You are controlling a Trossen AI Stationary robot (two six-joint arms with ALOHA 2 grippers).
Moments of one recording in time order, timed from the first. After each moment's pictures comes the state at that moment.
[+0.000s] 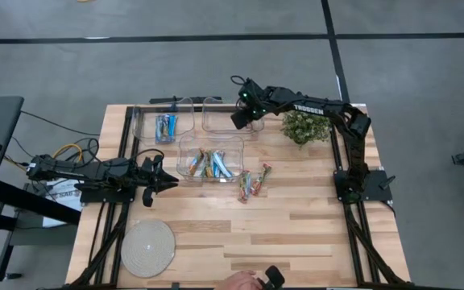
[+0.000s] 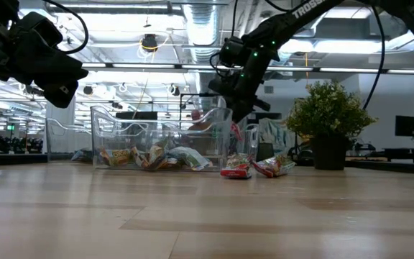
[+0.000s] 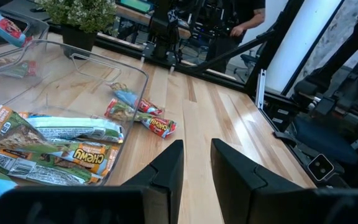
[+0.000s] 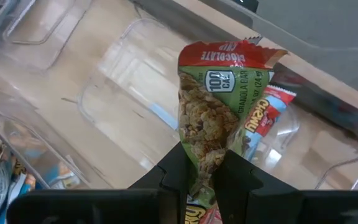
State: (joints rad) left arm -0.10 0.14 0.01 0.03 -0.01 -0.34; right arm -0.53 1.97 1.60 -0.66 0.03 0.36
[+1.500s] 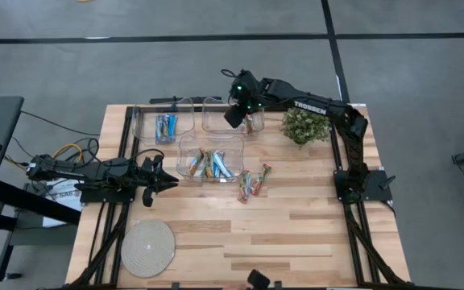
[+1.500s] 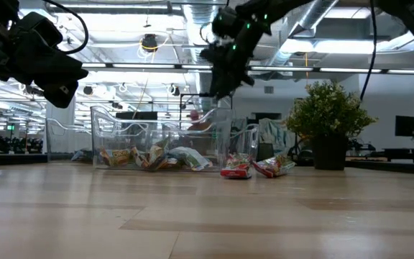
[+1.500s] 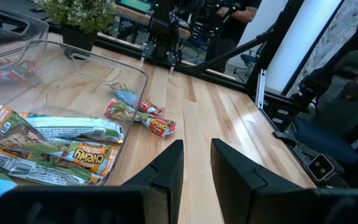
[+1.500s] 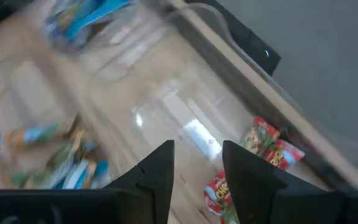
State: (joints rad) left arm -0.10 0.14 0.01 0.03 -0.01 -0.34; right arm -0.47 1.99 1.85 -0.80 0.02 0.19
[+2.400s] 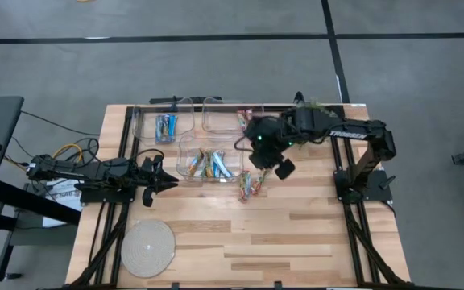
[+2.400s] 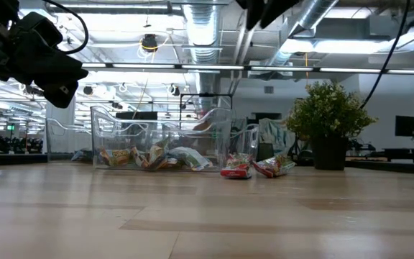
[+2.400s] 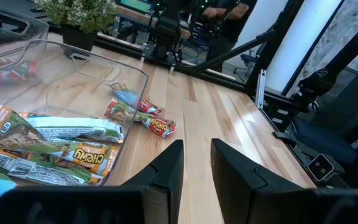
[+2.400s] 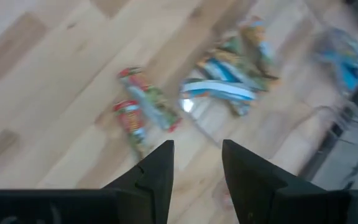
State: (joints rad) left arm -0.10 0.14 0.01 0.03 -0.01 -0.34; right arm -0.04 1.71 1.87 -1.29 -0.04 -0.85
